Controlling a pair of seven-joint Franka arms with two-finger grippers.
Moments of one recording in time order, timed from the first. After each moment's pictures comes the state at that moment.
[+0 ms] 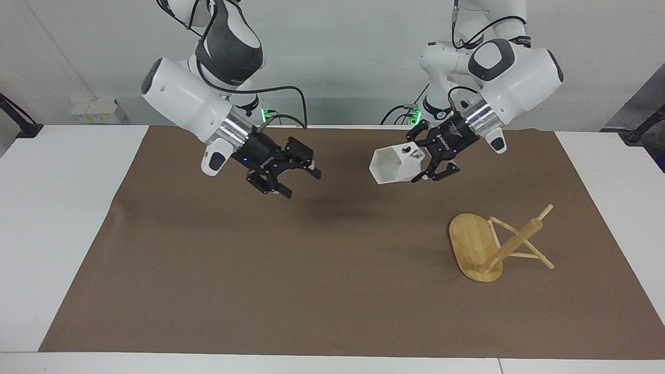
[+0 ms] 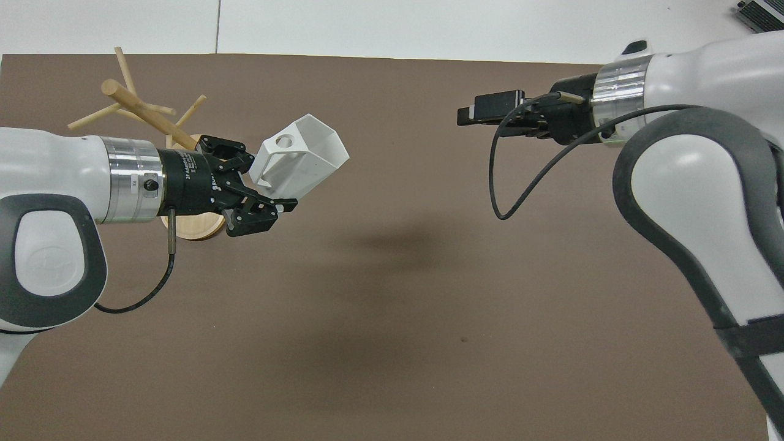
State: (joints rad) left arm -0.17 -0.04 -0.10 -1.94 -0.81 2.13 -2.06; right arm -0.14 0.23 0.36 -1.57 0.56 2.08 -0.01
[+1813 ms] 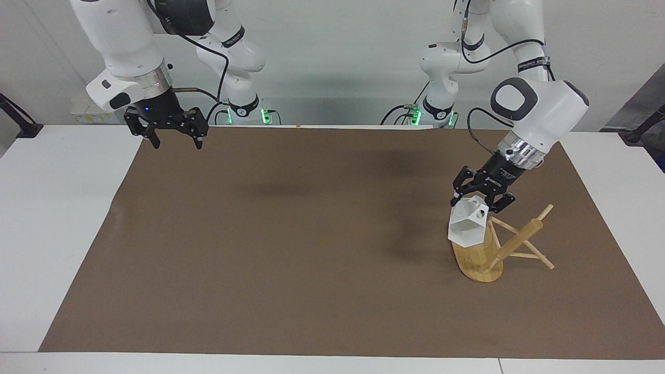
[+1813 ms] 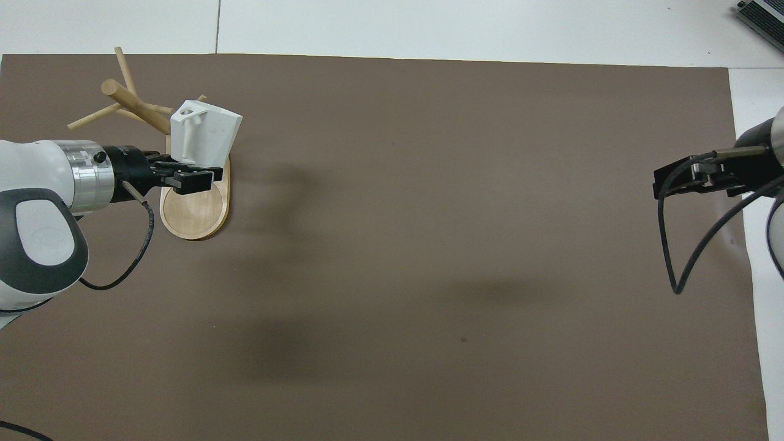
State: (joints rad) left arm -0.02 0.04 -0.10 -2.04 -0.63 2.35 -2.49; right arm -0.24 0.07 0.29 -1.46 -0.07 1.49 0.04
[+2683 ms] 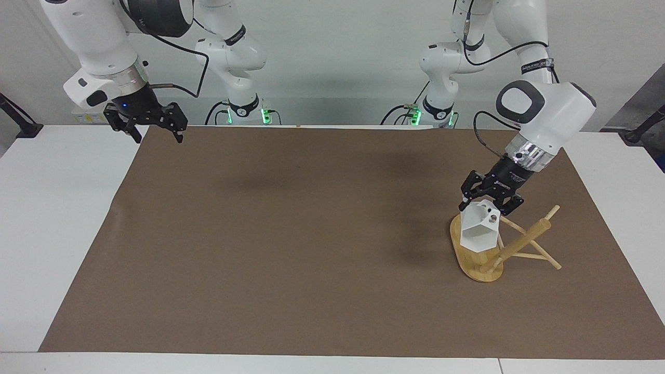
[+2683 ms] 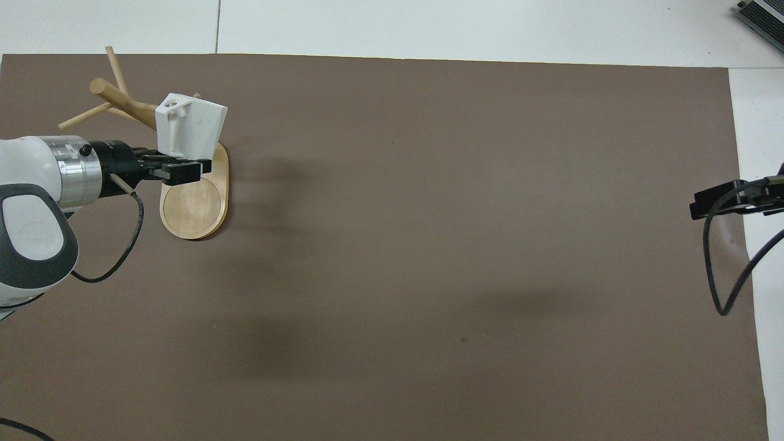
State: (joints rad) left arm 0.00 0.05 -0.10 -2.02 -0.63 2.36 -2.54; right arm -0.07 0.00 0.02 -1.58 -0.04 1.54 -0.09
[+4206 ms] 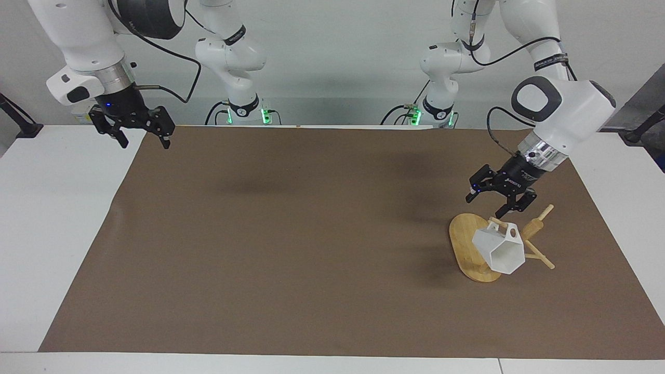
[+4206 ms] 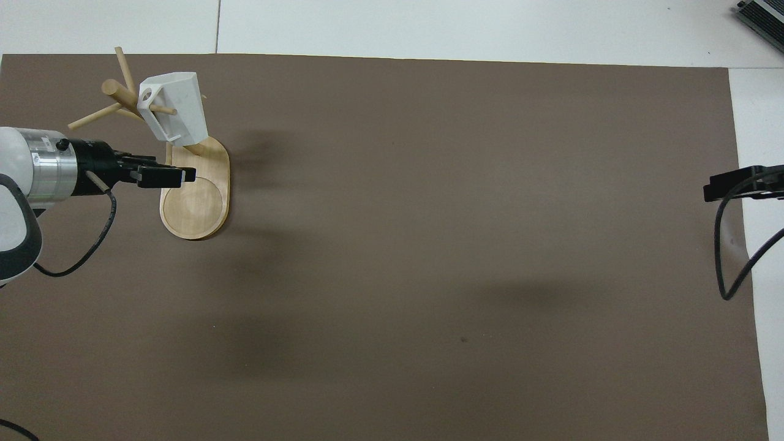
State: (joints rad) left arm 0.05 0.06 -0.10 -1.95 -0.53 2.19 -2.56; right arm -0.10 -0.01 0.03 -1.59 -0.04 1.63 -0.09
